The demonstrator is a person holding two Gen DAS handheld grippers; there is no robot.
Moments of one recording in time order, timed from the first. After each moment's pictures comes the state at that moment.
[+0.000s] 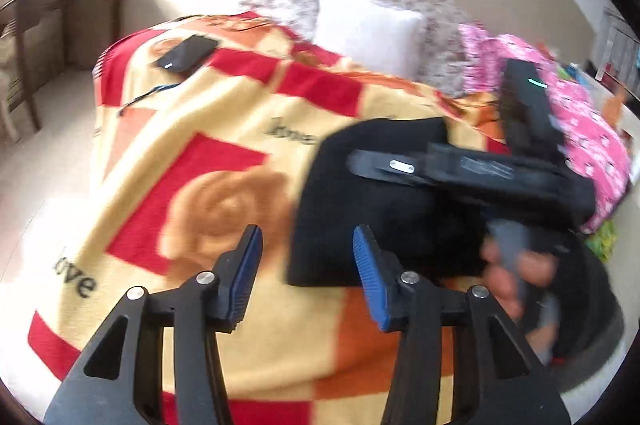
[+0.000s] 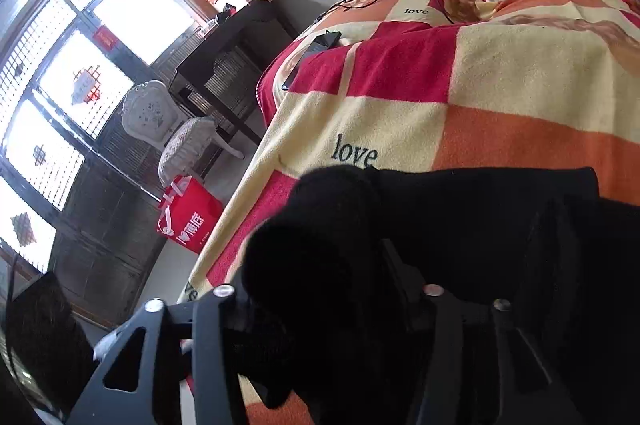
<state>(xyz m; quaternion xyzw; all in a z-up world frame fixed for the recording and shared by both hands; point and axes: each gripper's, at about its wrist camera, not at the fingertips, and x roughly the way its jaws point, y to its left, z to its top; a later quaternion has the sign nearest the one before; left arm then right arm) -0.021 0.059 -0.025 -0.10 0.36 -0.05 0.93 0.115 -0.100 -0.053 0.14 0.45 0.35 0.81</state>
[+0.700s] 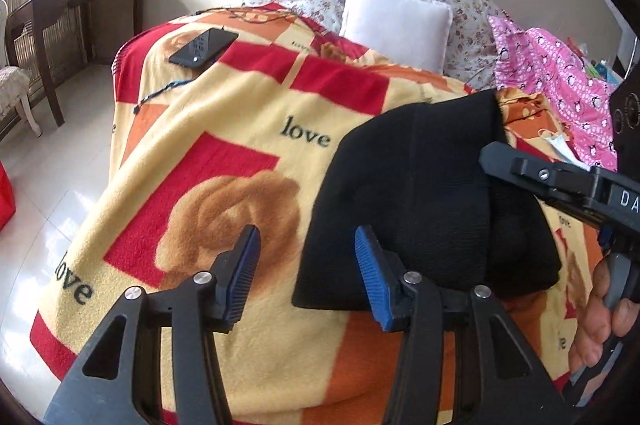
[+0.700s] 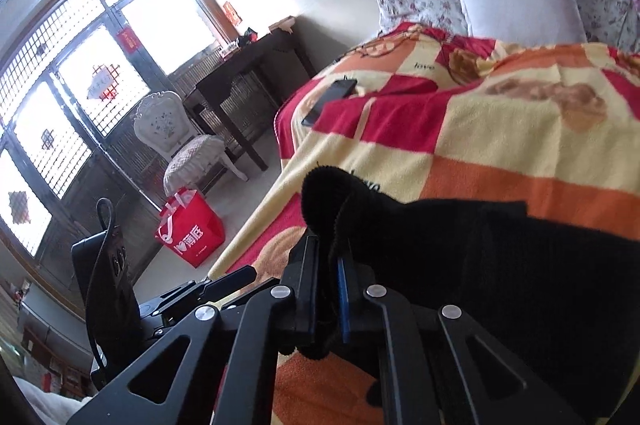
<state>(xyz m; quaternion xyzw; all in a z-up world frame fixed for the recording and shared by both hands) -0.005 0.040 -0.021 -0.09 0.37 -0.01 0.92 0.068 -0.143 0.008 0.12 0.37 0.36 0.85</state>
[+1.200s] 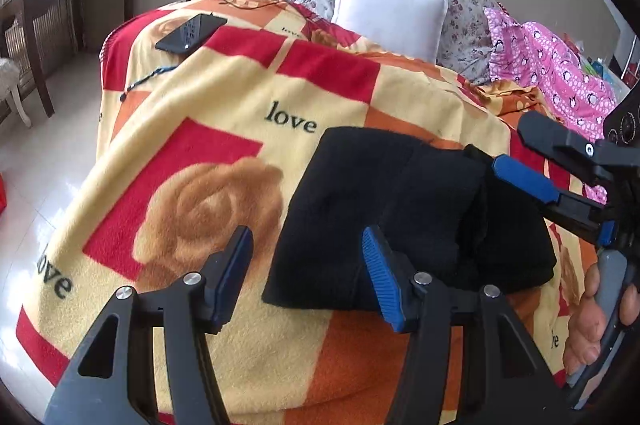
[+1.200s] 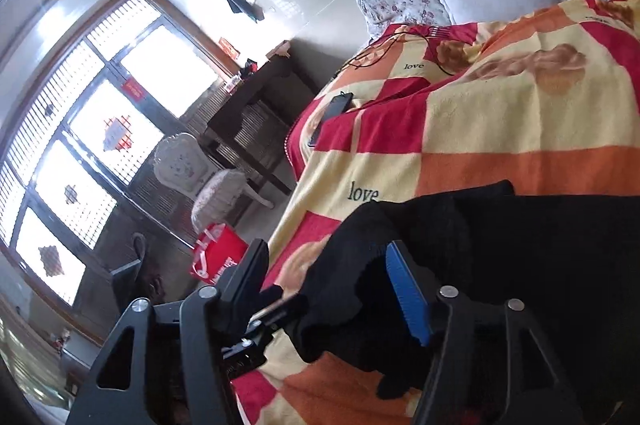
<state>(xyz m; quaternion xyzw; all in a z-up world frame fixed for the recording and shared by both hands) 0.001 0.039 -0.033 -0.11 0.40 -0.03 0.91 0.076 -0.177 -0.006 0.23 0.37 0.37 0.82</state>
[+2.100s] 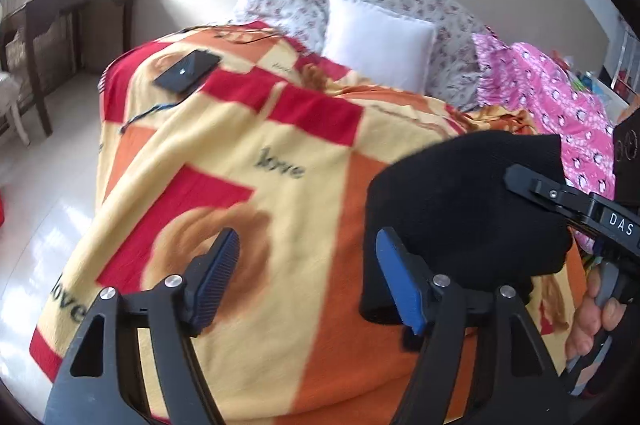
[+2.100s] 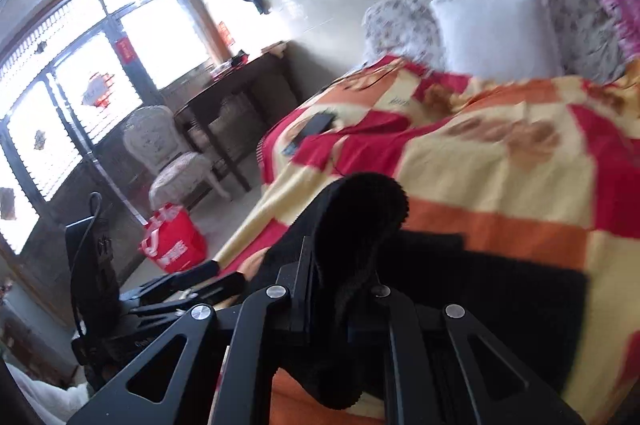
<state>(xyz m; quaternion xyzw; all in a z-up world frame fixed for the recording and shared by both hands) 0.002 0.024 0.005 -0.10 0.35 -0.04 0.93 0.056 -0.197 0.029 0.11 0.32 0.32 0.88</state>
